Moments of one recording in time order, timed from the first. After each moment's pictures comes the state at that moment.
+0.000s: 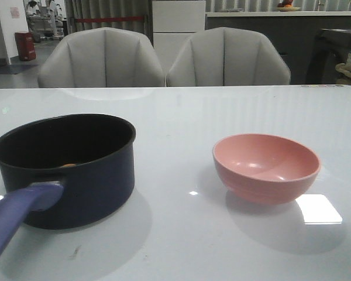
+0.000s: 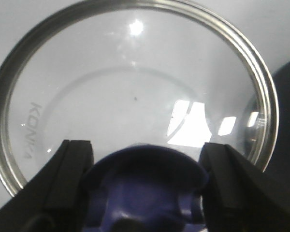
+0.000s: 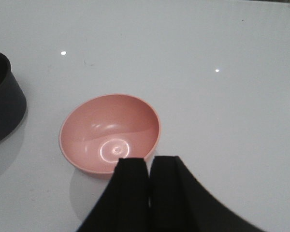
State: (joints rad) left arm 0.13 1.74 -1.35 -0.19 1.16 0.04; right arm 0.19 0.57 -0.34 0.32 0.25 -0.24
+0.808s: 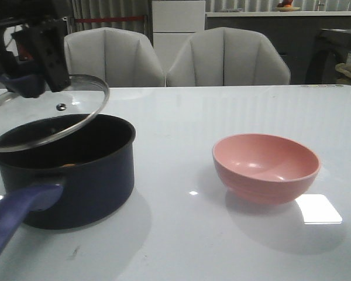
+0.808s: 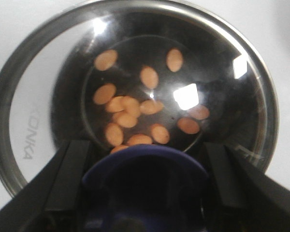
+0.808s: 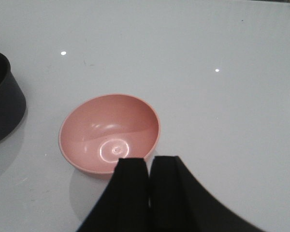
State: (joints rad) left arm -0.33 1.73 -1.52 -0.17 1.21 0.10; right arm 0.19 0.57 -0.34 0.32 0.25 -0.24
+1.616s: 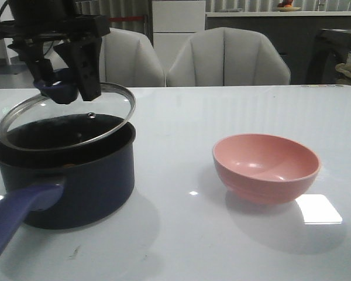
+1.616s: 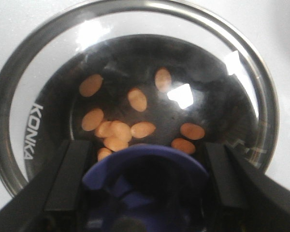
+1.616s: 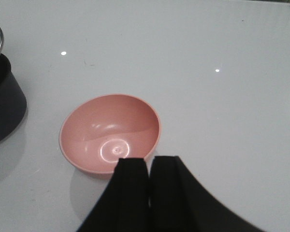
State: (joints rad) left arm -0.41 1.83 -1.64 -0.10 1.23 0.05; right arm 0.19 0.57 -0.34 0.32 0.25 -0.24
